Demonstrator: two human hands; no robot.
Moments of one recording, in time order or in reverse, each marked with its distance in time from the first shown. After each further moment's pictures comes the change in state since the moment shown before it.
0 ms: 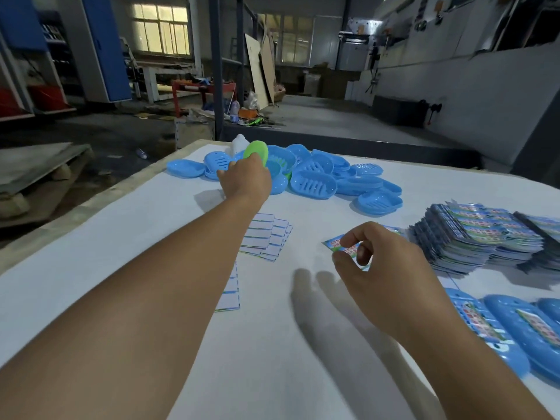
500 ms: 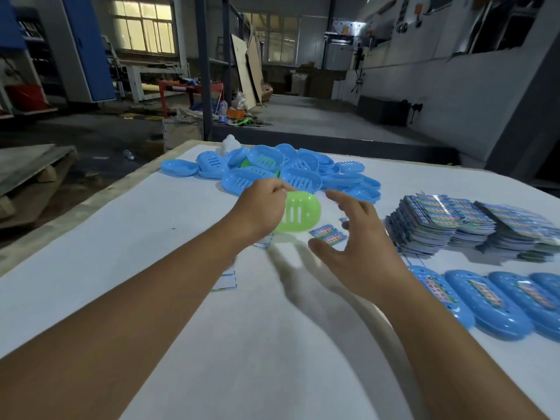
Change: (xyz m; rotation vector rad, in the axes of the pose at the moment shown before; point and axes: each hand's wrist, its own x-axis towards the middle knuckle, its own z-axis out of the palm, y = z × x) left_hand -0.107 0.017 -0.070 -0.716 -0.341 0.115; right_hand 0.001 0.002 -0.002 0.136 -0.021 -0.126
